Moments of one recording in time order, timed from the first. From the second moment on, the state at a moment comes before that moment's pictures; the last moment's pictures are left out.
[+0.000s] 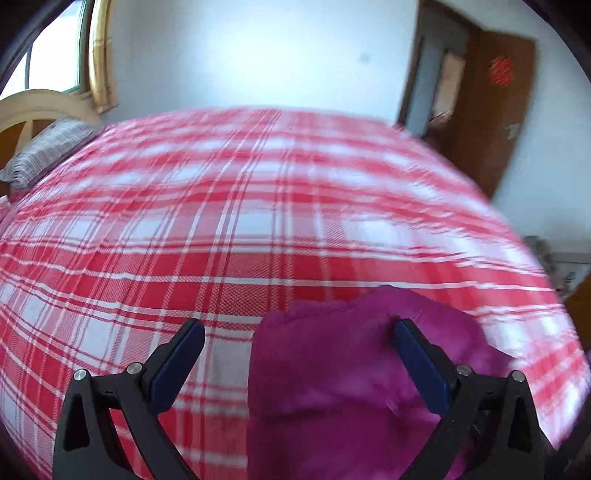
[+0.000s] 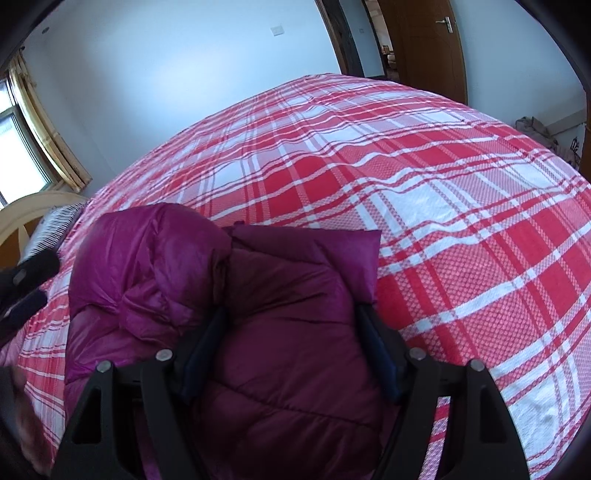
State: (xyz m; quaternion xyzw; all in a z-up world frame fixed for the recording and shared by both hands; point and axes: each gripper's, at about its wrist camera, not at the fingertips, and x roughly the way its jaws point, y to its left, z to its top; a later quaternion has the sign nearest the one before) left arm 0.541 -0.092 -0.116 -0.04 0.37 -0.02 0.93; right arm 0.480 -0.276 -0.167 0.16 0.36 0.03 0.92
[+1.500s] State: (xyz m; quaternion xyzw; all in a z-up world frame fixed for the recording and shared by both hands) left arm 0.418 -0.068 -0.176 -0.10 0.38 -0.18 0.90; right arm 0.471 -0.325 -0.174 0.22 0.37 0.20 0.88
